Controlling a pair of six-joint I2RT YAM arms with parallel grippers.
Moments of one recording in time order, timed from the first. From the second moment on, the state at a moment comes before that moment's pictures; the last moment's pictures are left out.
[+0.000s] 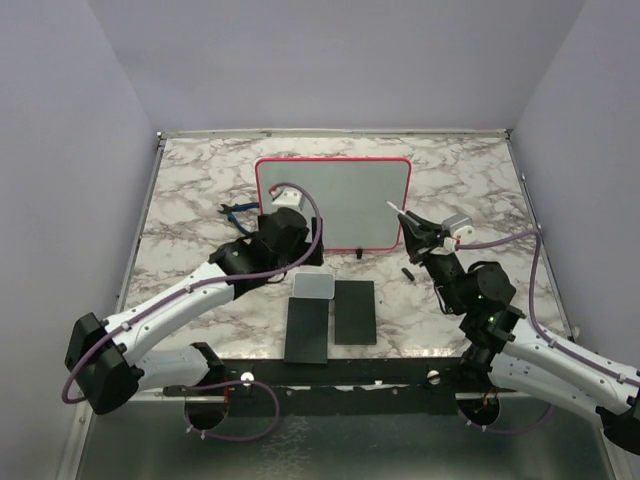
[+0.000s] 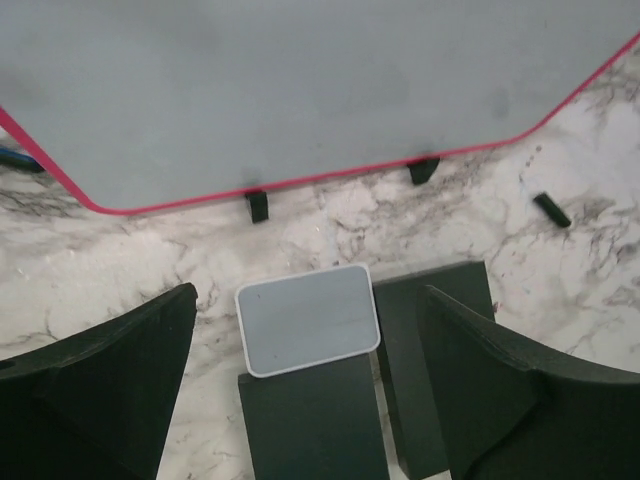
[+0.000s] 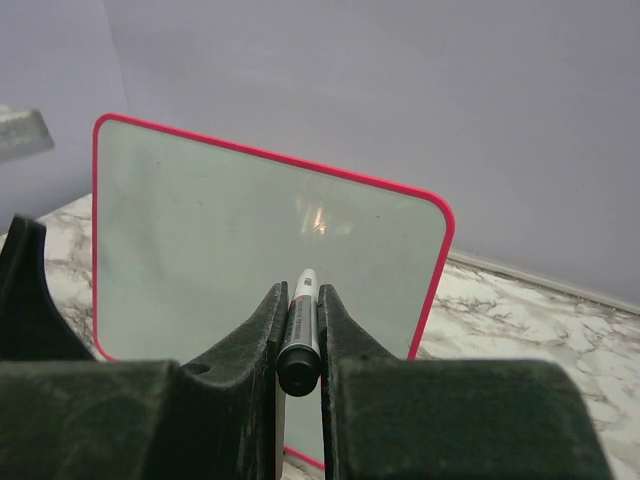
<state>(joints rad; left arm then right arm) -0.89 1.17 0.90 -0.43 -0.38 -0.56 0.91 0.68 0.47 0.52 0.44 -0.23</state>
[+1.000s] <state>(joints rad) -0.11 1.18 1.04 -0.14 0.30 -0.34 0.94 1.07 0.60 0.71 0.13 -0.14</state>
